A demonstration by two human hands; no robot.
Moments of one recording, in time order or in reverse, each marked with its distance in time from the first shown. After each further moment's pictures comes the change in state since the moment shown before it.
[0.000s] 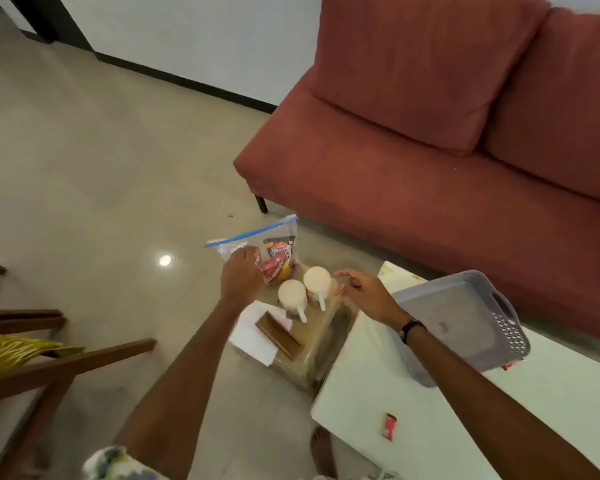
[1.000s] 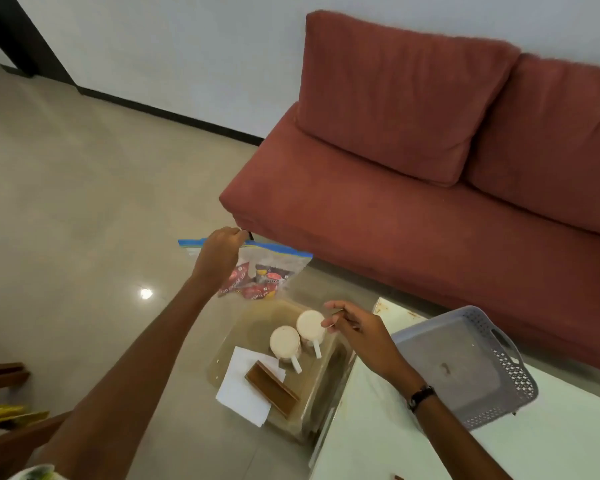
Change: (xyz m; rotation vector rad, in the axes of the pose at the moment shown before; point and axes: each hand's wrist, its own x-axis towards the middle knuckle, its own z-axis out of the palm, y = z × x) left_hand 0.122 0.003 -0.077 0.095 0.207 0.357; right_hand -0.002 -0.042 -0.009 0.171 0.125 -0.096
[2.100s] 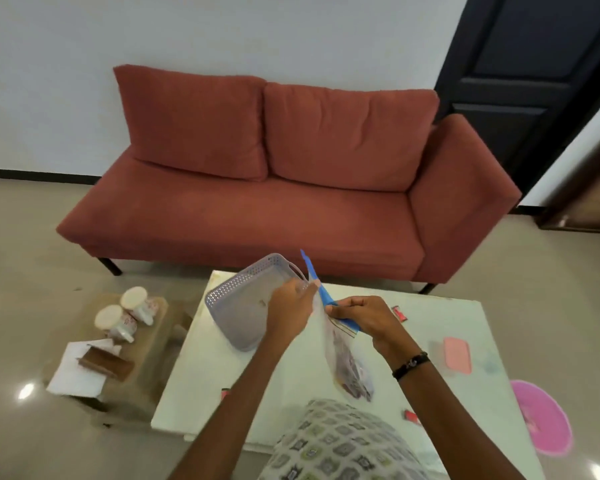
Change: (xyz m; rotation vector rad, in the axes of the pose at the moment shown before) left_hand -0.252 0.623 -0.009 -0.876 -0.334 -0.227; right_hand -0.427 0.105 -0.294 0.337 0.477 0.372
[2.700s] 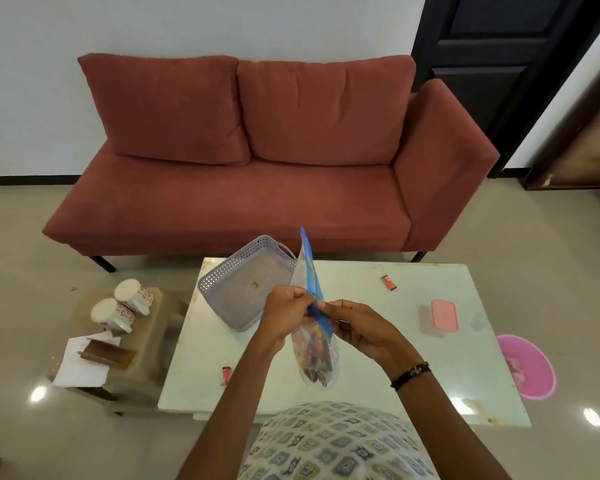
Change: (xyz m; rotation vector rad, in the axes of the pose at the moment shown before) left_hand -0.059 0.012 0.004 -0.282 -0.237 -0.203; right_hand -0.047 0.043 -0.003 0.392 -0.205 0.148
